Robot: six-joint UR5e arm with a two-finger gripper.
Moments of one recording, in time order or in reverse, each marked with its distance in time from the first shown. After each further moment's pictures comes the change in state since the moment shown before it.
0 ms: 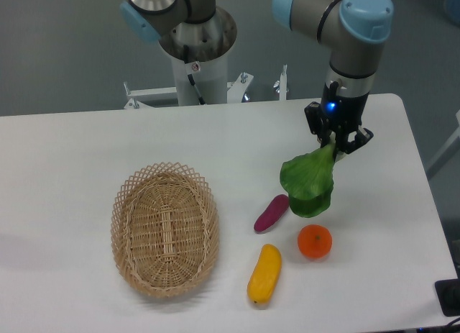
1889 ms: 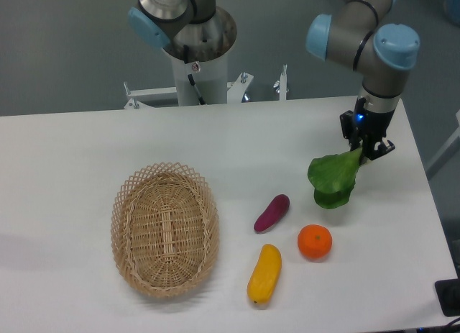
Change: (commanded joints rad) arm 0.189 -0.178 -0.130 0.230 0.043 0.443
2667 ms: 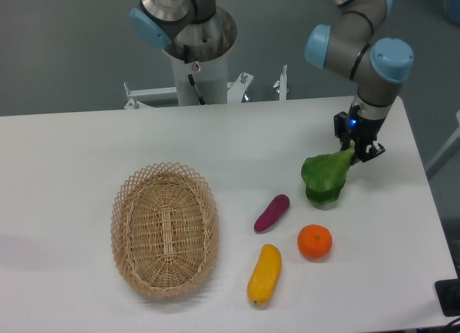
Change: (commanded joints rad) arm -0.006 -0.020 -0.025 0.005 -0.005 -0.034
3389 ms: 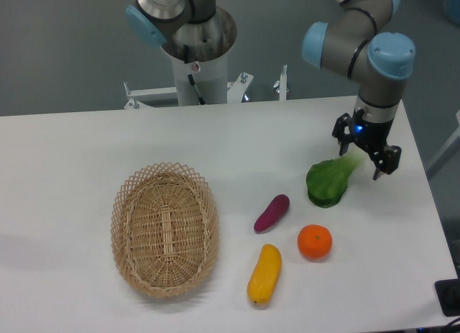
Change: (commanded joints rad) arm -0.182 0.067 0.221 -0.017 0.009 -0.391
